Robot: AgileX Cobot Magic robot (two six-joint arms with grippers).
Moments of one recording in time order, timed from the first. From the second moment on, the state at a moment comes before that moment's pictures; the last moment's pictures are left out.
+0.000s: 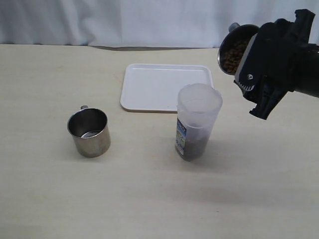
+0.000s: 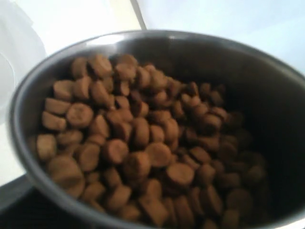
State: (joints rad) left arm -0.04 0.00 0.00 0.04 0.16 -0.05; right arm 0.47 1.29 -0.69 1.05 -0.04 -2.11
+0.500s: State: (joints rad) left arm -0.04 0.00 0.00 0.04 0.16 -0.05; right arm 0.47 1.29 -0.69 1.06 -0.04 -2.11
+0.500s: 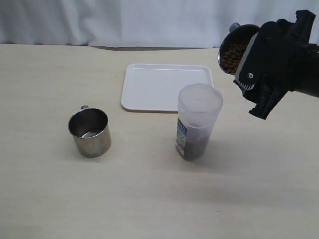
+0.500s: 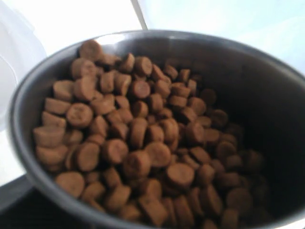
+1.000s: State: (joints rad) left arm -0.04 0.00 0.00 0.04 0.16 -0.05; right arm 0.47 1.38 -0.72 1.04 -0.04 -2.12
